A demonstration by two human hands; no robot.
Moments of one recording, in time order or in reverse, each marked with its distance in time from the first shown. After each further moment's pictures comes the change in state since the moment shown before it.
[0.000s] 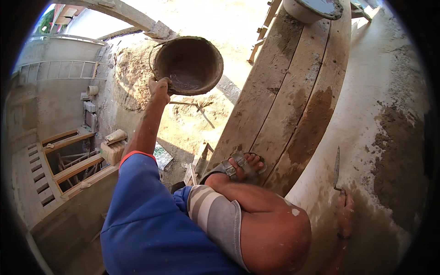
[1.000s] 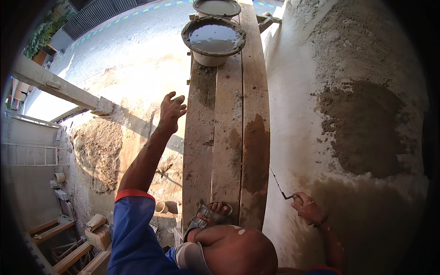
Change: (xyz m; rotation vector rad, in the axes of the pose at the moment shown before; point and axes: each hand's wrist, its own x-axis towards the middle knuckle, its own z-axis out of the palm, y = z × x) left_hand -0.093 0.066 0.257 -0.077 -0.853 0.127; right_hand 0.006 0.011 0.031 0.029 -0.091 -0.043
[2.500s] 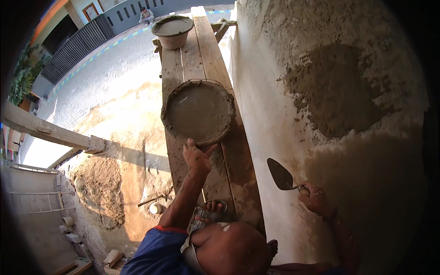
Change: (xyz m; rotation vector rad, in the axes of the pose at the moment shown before) left_hand -0.154 -0.073 0.113 -0.618 0.021 -0.127; right_hand -0.088 0.019 -0.005 -0.078 0.291 -0.184
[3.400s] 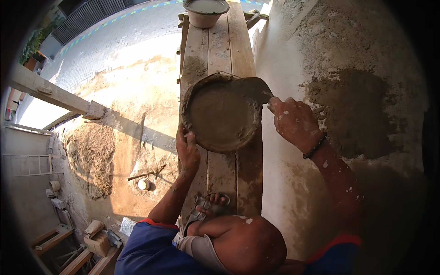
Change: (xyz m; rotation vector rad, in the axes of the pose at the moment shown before) left_hand 0.020 0.039 -0.081 0.757 0.004 0.479; right_hand 0.206 -0.222 -0.017 -0.729 0.303 -0.628
